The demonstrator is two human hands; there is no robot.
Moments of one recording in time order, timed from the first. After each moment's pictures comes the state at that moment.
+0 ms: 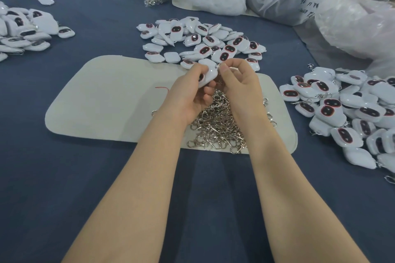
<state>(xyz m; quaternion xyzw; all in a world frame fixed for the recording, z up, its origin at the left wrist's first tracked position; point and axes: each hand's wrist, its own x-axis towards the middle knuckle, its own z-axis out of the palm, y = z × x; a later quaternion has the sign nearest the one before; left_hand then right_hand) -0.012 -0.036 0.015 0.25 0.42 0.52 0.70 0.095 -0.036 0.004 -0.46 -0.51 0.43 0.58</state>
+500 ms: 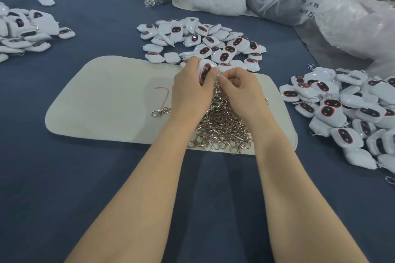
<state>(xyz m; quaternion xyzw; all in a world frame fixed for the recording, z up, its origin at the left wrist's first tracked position) -0.007 -0.038 0.000 0.60 0.57 0.53 0.20 0.108 -0.032 0.002 -0.57 -0.61 0.32 0.45</state>
